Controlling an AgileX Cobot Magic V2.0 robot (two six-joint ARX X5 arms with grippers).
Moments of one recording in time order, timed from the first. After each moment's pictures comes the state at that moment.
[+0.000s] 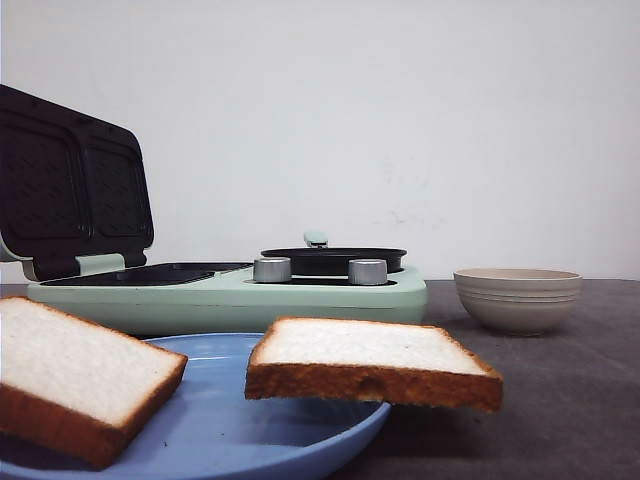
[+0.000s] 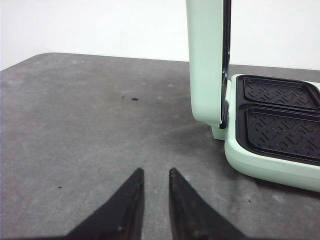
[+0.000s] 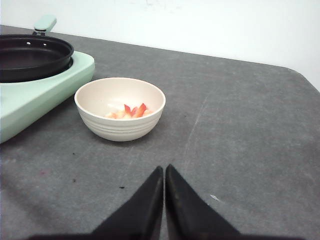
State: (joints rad) left arm -0.01 0.01 0.03 -0.15 -0.14 -0.04; right arm 0.14 0.00 0.02 -0.17 0.03 -0.05
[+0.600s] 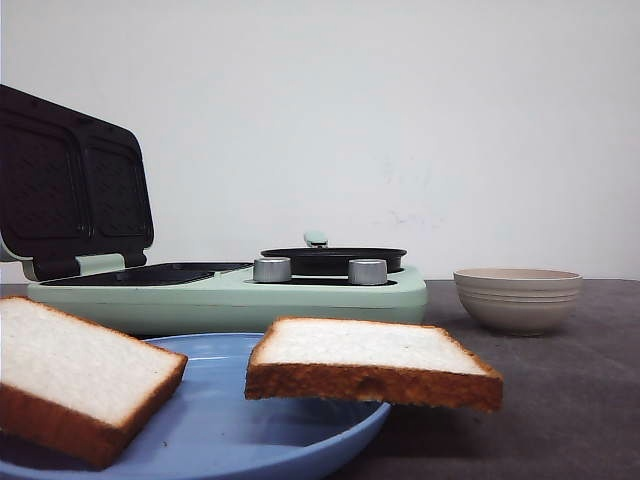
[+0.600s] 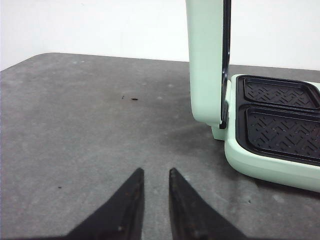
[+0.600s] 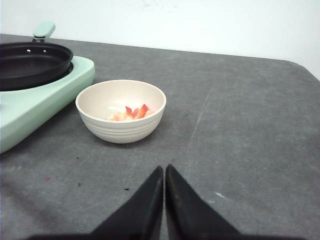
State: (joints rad) left arm -0.01 0.01 0.03 -0.15 -0.14 -0.04; right arm 0.14 0.00 0.02 -0.17 0.03 0.01
